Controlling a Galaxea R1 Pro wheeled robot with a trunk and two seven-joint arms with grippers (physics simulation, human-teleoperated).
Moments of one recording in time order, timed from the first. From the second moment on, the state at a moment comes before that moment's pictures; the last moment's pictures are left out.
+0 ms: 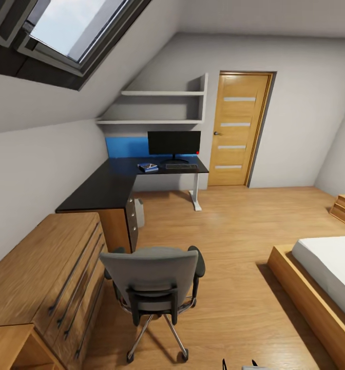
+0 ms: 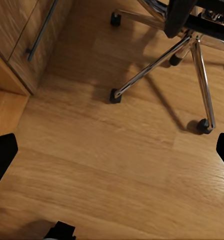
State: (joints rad) left arm -0.07 -0.05 -0.10 -0.50 0.37 -0.29 0.18; right arm -0.31 0.04 0.96 -0.04 -0.81 -0.80 -0.23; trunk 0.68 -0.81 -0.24
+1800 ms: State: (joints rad) left arm -0.07 -0.05 -0.10 -0.50 0.36 -0.29 0.20; right arm -0.31 0.04 0.96 -0.04 -0.81 -0.80 -0.23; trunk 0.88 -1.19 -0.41
